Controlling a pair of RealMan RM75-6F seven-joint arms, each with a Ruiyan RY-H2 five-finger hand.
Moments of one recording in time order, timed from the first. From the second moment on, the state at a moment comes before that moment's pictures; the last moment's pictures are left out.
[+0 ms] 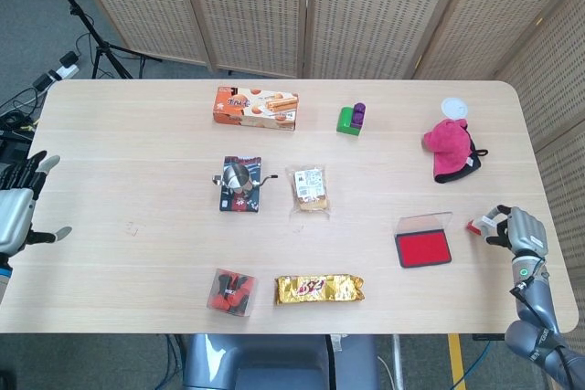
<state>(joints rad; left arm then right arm) -0.32 -0.91 -0.15 -1.85 1.16 1.21 0.10 0.40 -1.44 0.25 -1.07 -0.86 0.81 0.07</state>
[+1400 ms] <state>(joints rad) -0.32 -0.90 -0.15 -1.85 1.15 1.21 0.10 0.41 -1.44 0.25 -1.04 -0.83 0.77 0.00</state>
